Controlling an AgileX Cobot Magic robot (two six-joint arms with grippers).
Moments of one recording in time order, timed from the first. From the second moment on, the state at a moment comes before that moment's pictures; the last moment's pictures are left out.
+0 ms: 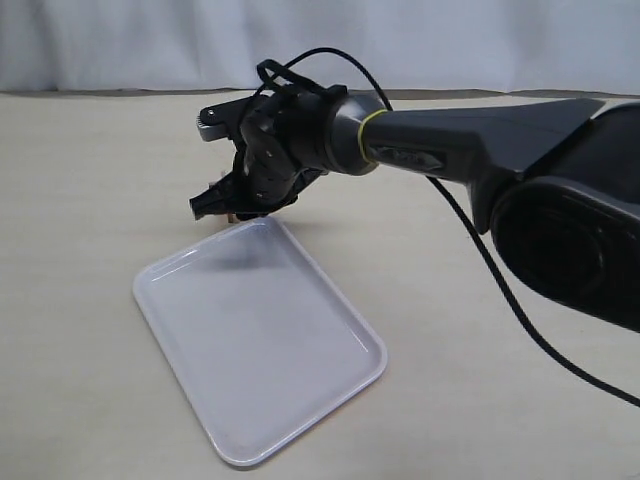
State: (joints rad) left arm -0.09 0.00 0.00 0.07 0.34 -0.13; right arm 0.41 2.37 -1.85 -0.25 0.64 0.45
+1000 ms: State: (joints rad) left arm -0.09 0.00 0.00 0.07 0.34 -0.13; right arm 0.41 2.42 -1.85 -0.32 0.55 0.54
